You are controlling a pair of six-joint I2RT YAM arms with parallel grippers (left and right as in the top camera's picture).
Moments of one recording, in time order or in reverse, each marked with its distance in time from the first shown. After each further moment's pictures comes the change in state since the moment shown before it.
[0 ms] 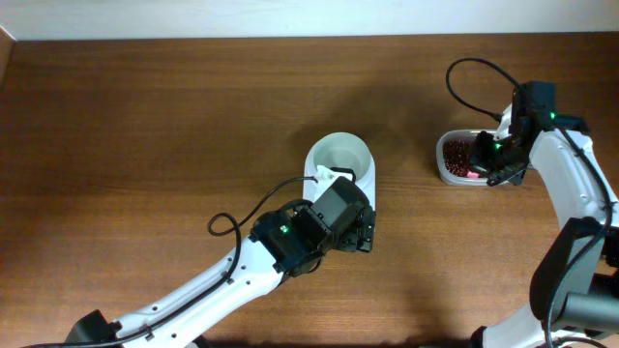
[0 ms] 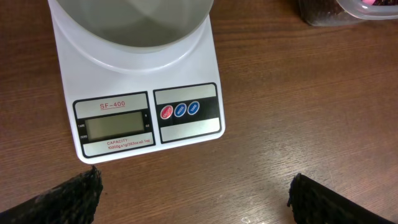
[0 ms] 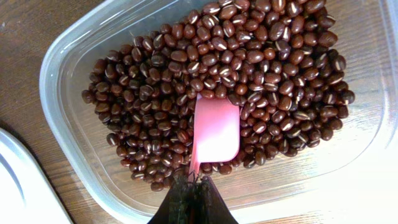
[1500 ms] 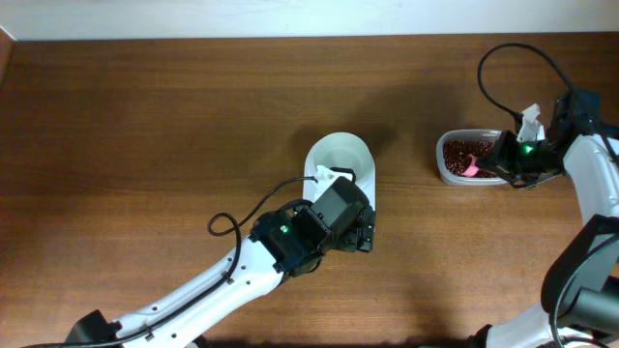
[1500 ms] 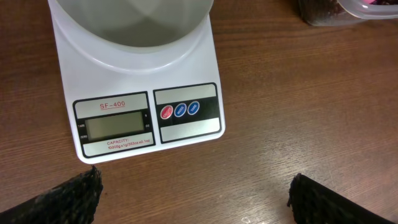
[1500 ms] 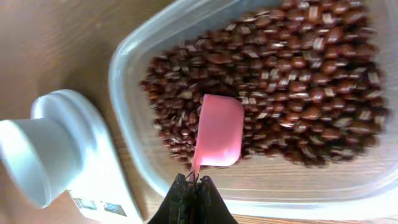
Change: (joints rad) left arm 0.000 0.000 0.000 0.000 0.000 0.000; right arm -0.174 0.011 0.008 -0.011 -0.374 -0.171
